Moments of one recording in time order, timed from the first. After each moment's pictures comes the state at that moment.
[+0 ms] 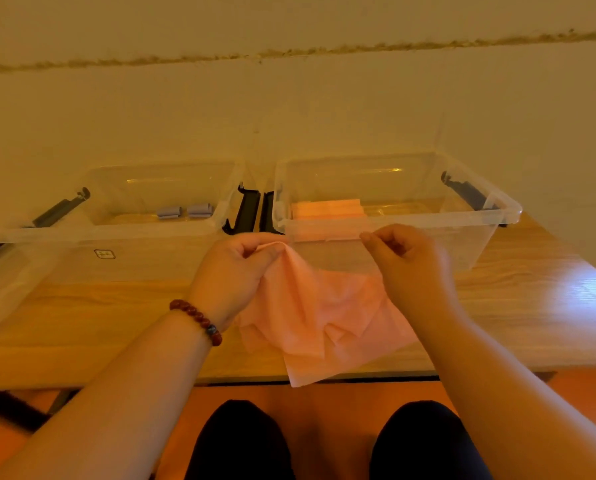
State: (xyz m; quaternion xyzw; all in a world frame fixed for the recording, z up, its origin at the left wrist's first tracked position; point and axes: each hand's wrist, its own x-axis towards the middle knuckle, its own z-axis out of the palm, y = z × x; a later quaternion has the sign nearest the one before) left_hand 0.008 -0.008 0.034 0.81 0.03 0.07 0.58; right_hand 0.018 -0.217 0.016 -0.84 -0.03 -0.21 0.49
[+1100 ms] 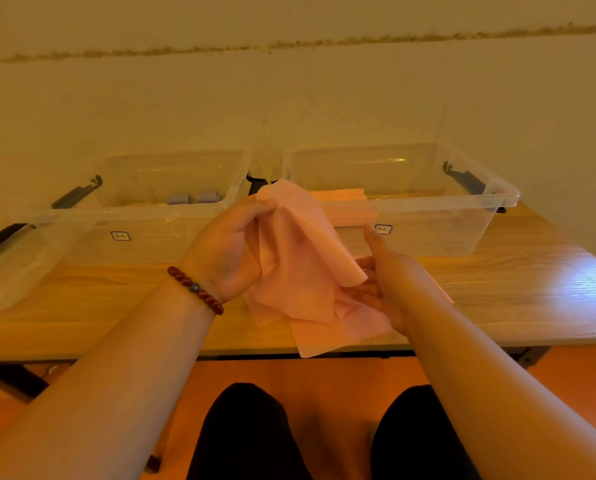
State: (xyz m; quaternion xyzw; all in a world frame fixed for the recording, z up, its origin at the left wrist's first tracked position) left_hand -0.008 0.001 0.053 0.51 -0.04 -0.08 0.85; right_hand -0.002 -0.187 0.011 -0.67 0.20 0.11 0.71
